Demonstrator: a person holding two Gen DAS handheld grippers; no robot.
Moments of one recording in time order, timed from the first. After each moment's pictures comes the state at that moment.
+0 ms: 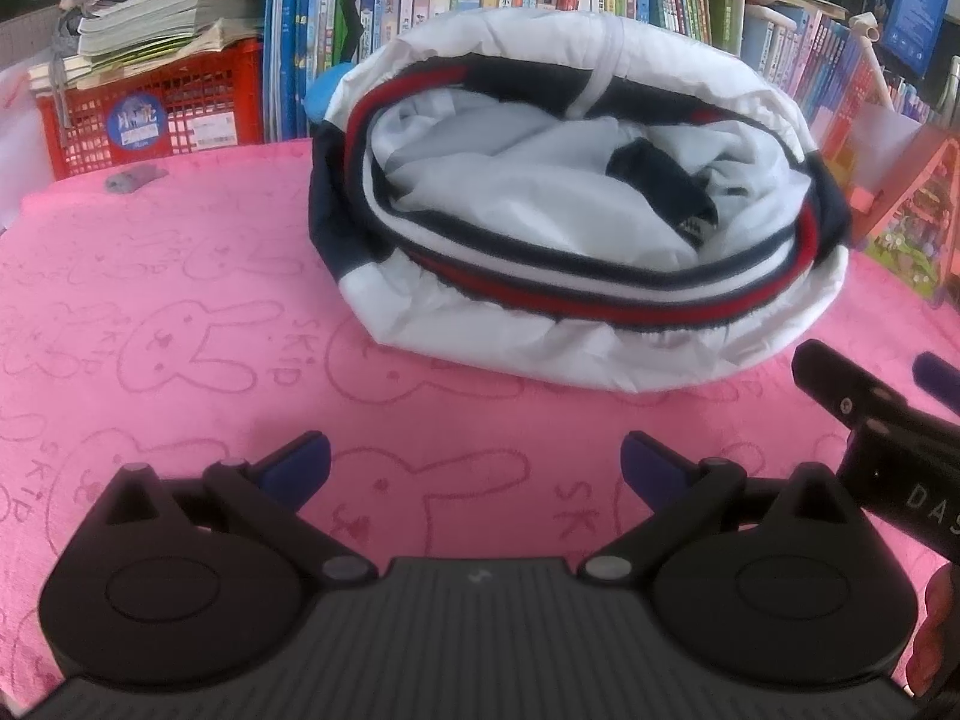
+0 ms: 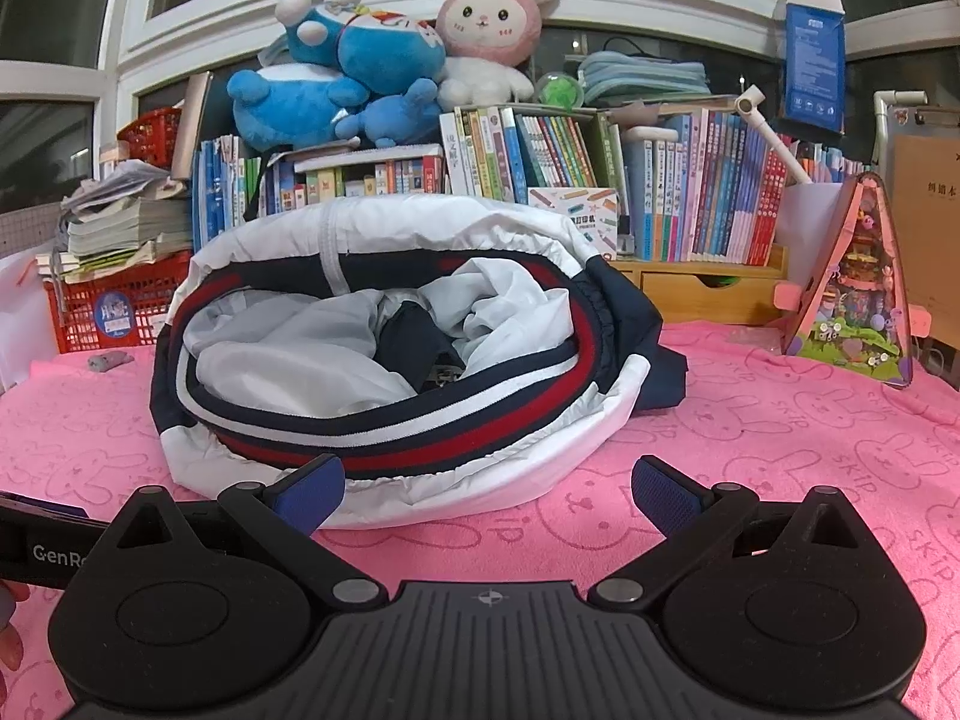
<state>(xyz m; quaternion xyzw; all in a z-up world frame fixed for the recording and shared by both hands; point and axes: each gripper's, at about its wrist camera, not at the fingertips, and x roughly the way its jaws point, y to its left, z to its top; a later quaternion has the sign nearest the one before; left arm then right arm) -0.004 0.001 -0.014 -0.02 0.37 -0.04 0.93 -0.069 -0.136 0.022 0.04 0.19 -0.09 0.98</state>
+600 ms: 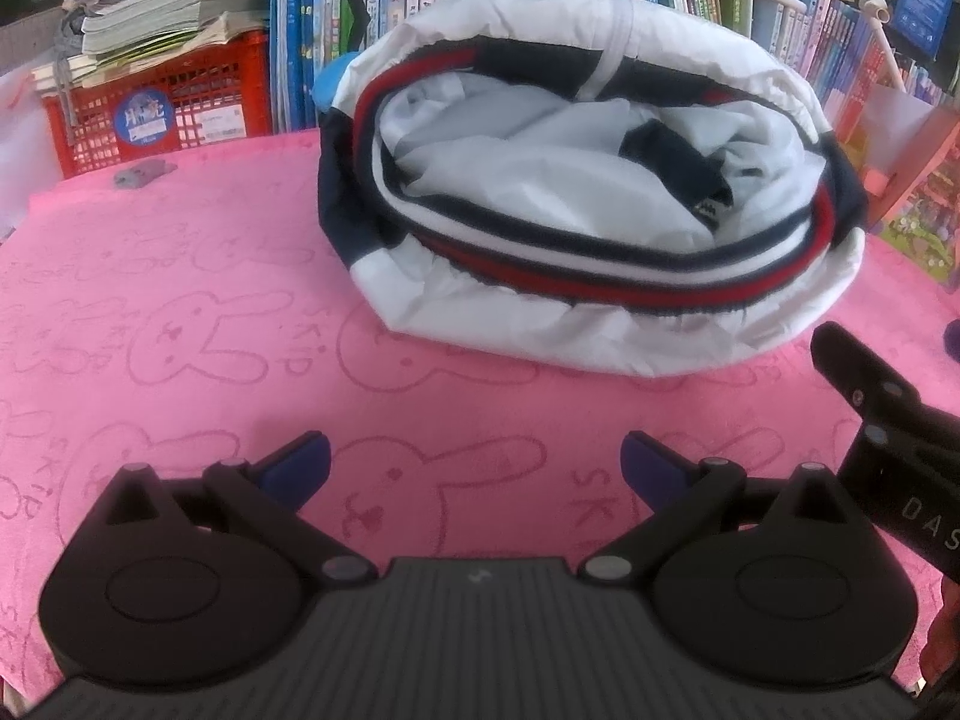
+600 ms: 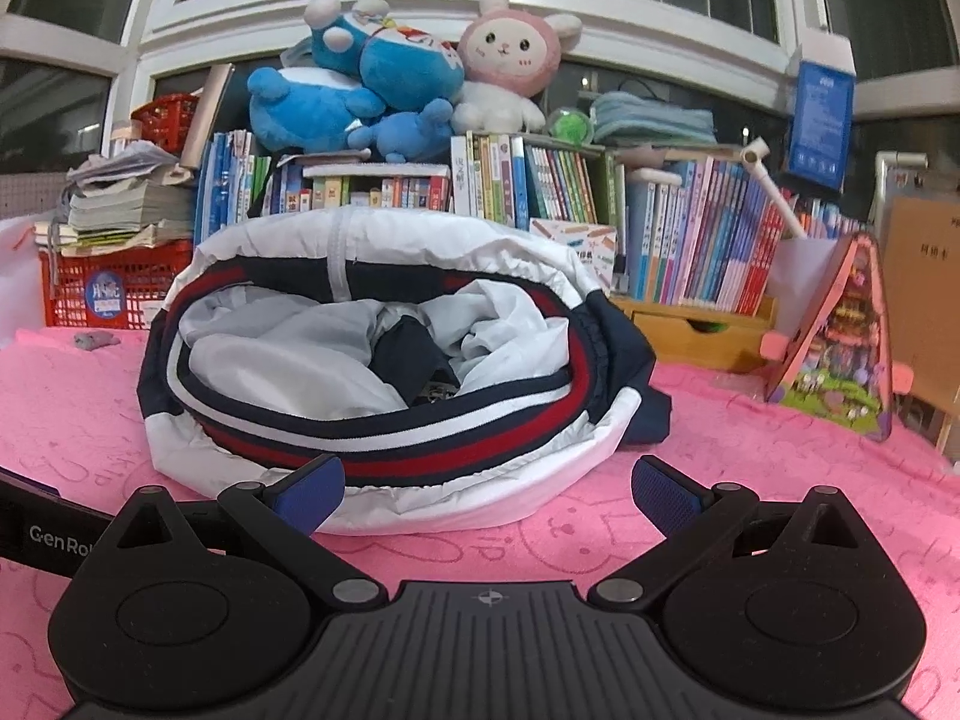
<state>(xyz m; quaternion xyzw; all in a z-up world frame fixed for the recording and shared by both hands) -0.003 0.000 -0.019 -0.01 0.38 -0.03 0.92 -0.072 -0.125 0.019 -0.02 0.16 -0.10 0.98</state>
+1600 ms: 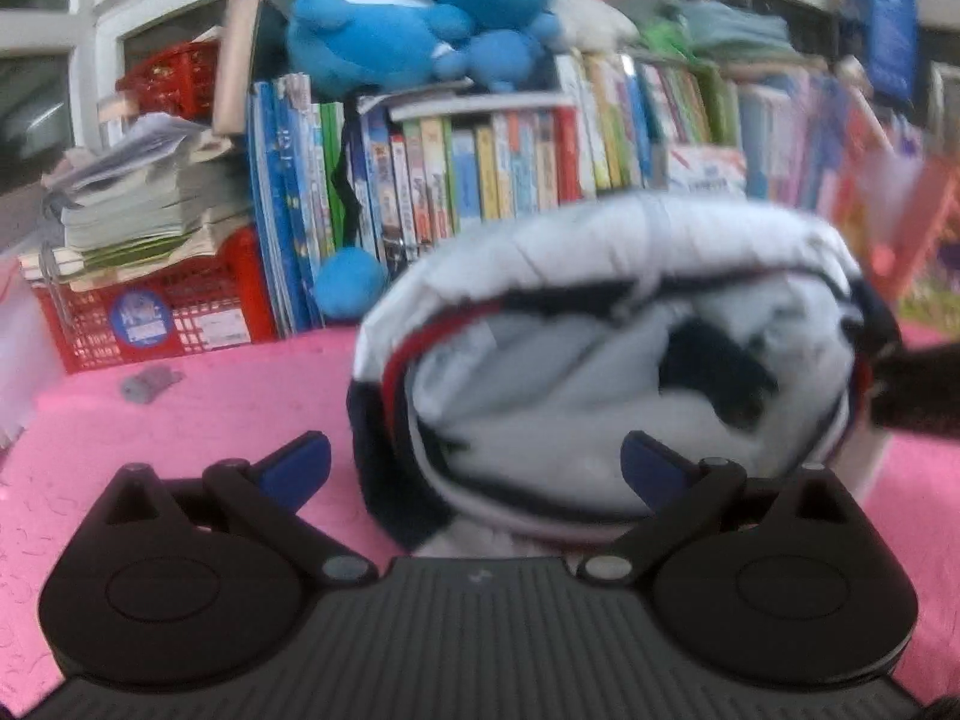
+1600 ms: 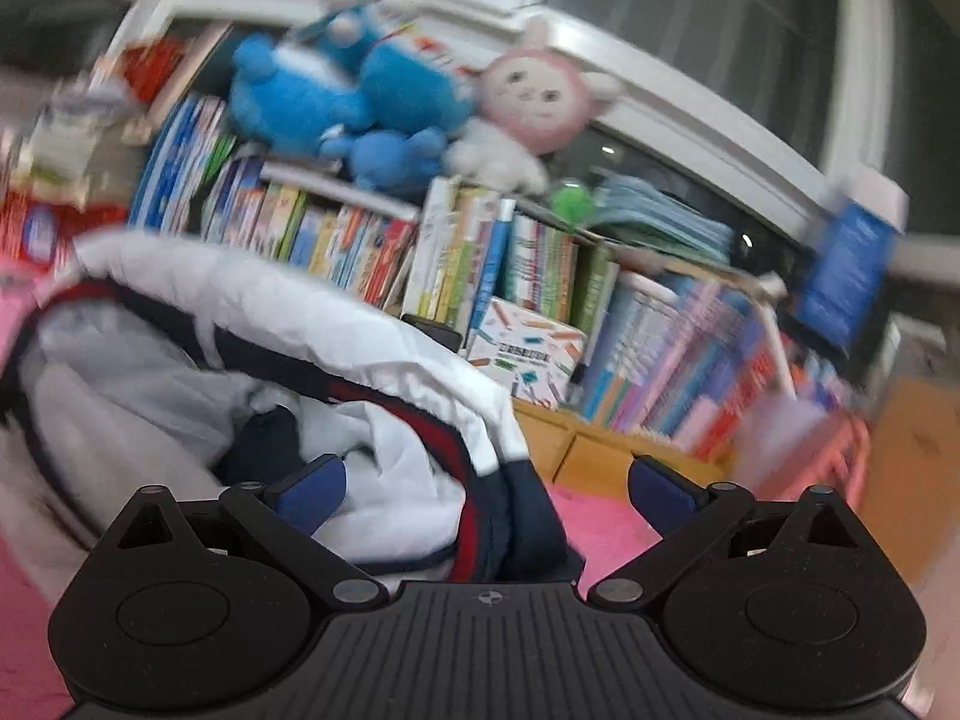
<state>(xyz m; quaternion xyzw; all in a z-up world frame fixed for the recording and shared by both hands) 0.060 0.013 0.034 0.04 0.25 -0.07 0.97 0.037 -0.165 0.054 -0.20 0.14 -0.13 0.96</state>
